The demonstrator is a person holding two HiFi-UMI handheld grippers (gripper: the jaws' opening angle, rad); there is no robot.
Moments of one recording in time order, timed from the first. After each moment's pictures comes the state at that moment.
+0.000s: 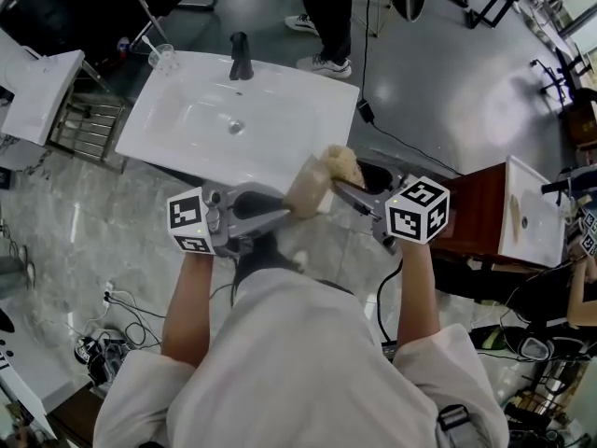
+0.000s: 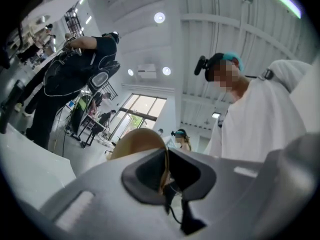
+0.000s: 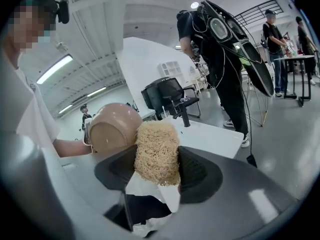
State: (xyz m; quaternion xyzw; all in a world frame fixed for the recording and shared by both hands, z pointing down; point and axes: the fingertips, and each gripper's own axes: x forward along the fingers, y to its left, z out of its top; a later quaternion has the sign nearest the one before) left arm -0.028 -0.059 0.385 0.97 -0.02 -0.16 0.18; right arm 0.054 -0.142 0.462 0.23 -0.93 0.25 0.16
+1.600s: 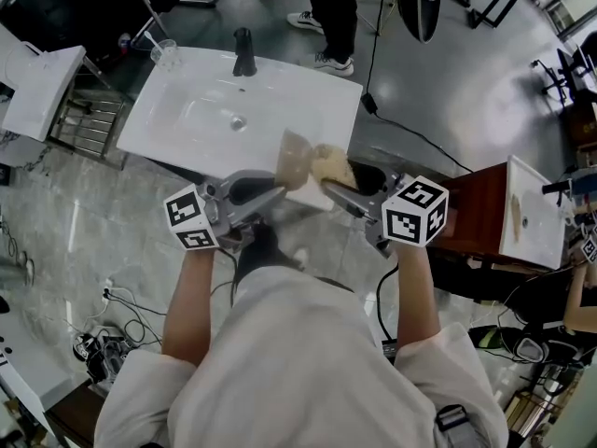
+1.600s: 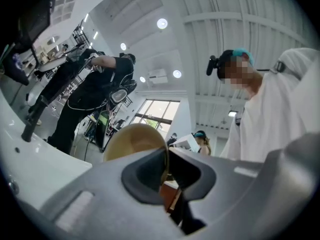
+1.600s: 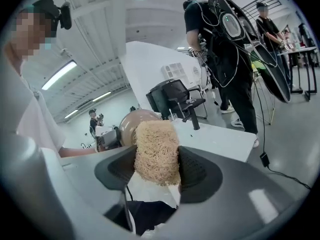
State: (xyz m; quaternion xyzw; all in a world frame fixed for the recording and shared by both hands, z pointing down) left arm -0.048 -0.091 0.396 0.96 -0.12 -0.16 0.18; right arm 0.027 -0.132 0.440 0.20 -0.93 0.26 0.14
